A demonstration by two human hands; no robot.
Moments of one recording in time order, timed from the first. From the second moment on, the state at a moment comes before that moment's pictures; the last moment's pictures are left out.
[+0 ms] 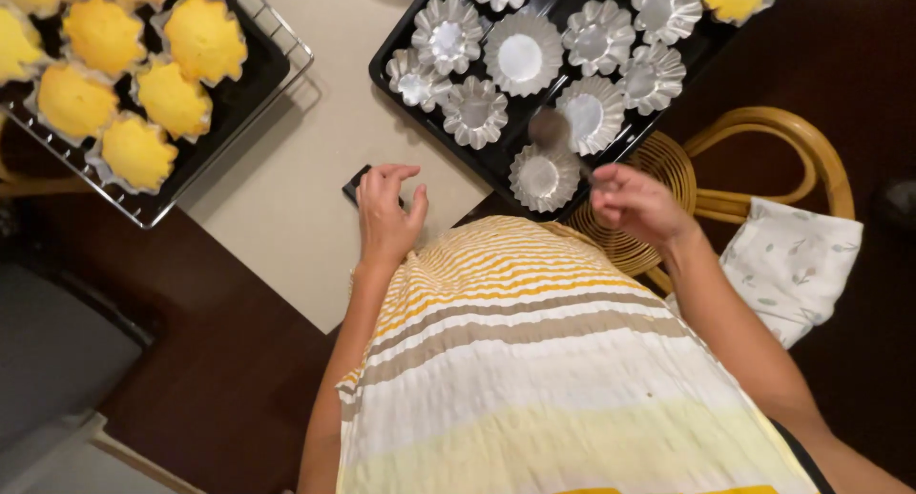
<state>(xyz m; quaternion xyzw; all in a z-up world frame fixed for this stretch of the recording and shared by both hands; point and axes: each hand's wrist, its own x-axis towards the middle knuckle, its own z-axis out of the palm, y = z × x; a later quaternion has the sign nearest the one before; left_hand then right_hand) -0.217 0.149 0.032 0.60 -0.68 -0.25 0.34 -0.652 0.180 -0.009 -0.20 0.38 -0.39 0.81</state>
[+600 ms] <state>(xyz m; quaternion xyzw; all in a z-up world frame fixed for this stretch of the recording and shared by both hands) -0.108 0.211 0.020 0.66 -0.62 -0.23 0.35 -0.538 0.218 0.018 -0.14 0.49 -0.45 0.73</state>
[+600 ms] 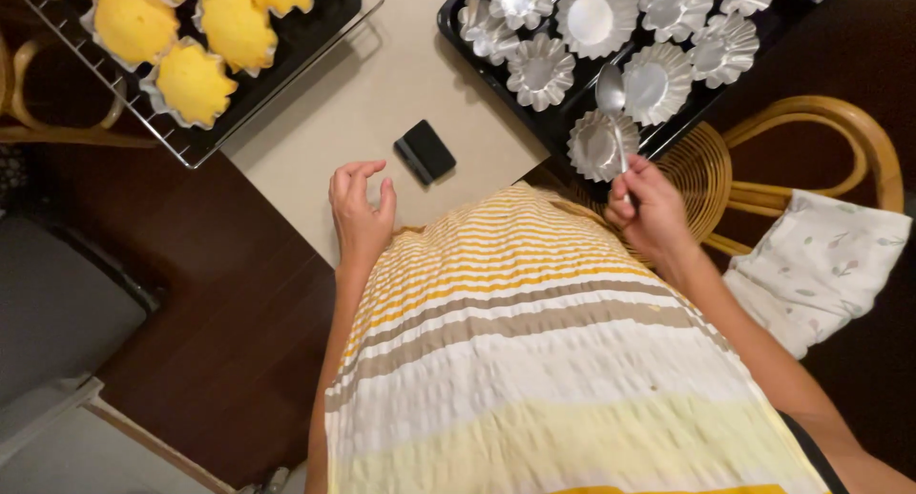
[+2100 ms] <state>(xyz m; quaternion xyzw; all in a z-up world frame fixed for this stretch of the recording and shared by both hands) -0.050 0.175 -0.081 0.42 -0.89 -0.15 0.13 -0.314 0.090 0.010 -0.68 0.57 -0.09 0.46</state>
